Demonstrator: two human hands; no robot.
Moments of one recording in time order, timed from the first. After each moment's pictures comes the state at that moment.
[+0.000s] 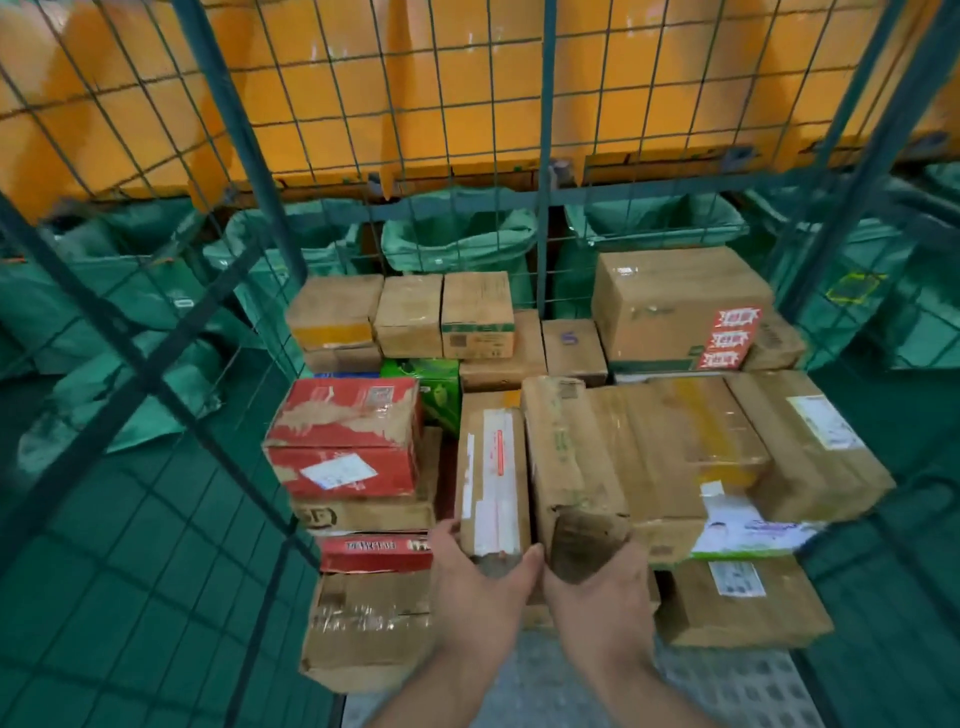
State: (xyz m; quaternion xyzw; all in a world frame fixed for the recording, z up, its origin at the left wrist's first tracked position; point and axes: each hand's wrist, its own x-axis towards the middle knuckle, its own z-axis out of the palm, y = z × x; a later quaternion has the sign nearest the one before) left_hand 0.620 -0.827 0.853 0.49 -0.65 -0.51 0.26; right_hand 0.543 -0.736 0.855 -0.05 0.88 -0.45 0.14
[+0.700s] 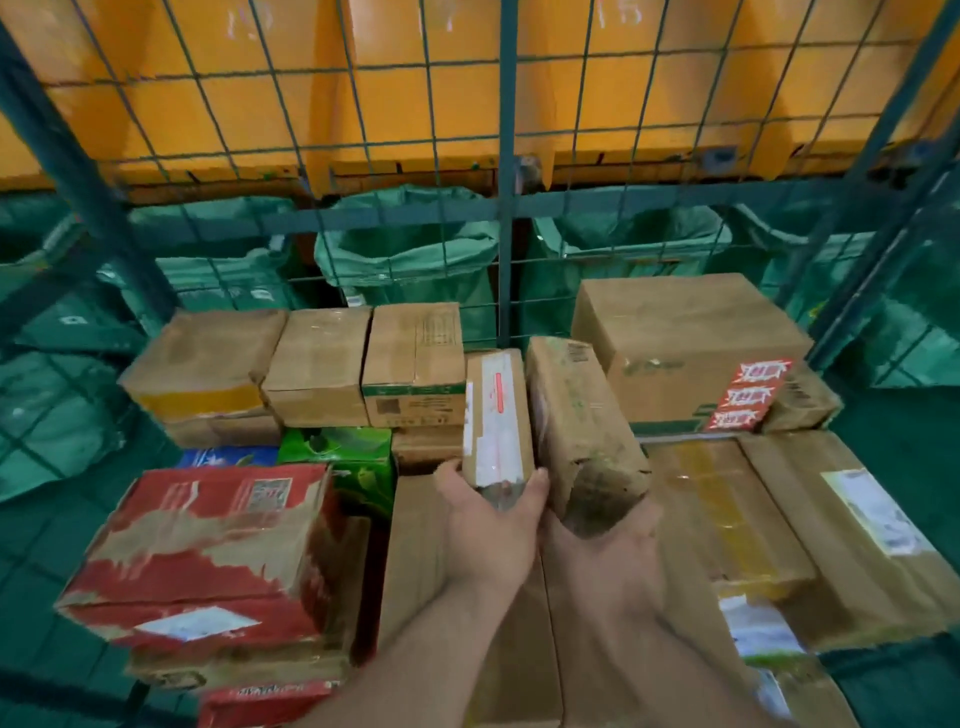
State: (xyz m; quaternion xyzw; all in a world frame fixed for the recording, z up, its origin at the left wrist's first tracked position) left_hand 0.356 -0.970 0.823 0.48 -0.65 -0.52 0.28; right_hand 0.307 -0.876 0.819 0.00 0.88 -0.46 0.10
